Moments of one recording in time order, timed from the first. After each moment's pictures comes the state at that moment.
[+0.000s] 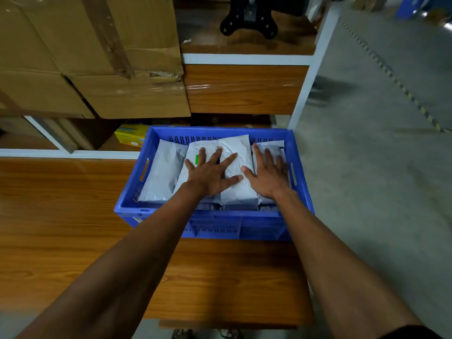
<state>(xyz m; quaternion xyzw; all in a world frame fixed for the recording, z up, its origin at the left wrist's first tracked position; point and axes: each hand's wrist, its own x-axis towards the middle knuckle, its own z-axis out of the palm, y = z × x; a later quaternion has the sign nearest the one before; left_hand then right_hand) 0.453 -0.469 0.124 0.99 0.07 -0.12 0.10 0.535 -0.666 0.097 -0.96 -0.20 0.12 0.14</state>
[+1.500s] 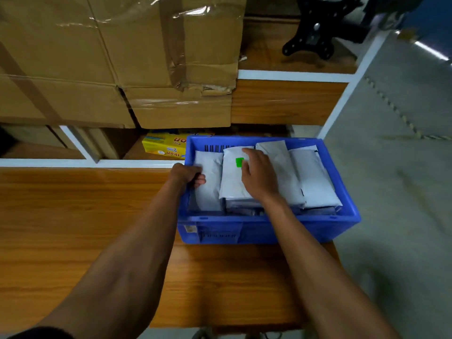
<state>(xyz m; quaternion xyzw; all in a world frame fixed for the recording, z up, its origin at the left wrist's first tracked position) 0.439 -0.267 0.082 0.65 0.38 -0.06 0.65 0.451 -0.514 0.144 -0.91 -0.21 -0.09 0.35</state>
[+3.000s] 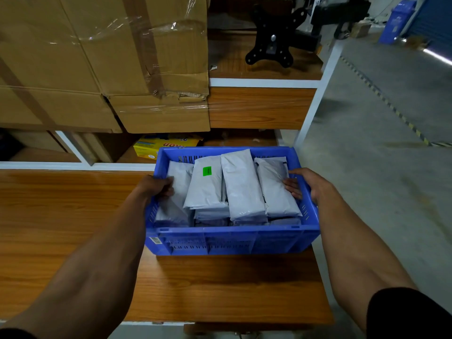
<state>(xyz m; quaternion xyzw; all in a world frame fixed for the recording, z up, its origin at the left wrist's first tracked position) 0.379 -0.266 0.097 0.69 0.38 -0.04 0.61 0.544 -0.725 0.142 -0.69 0.20 0.34 0.61</state>
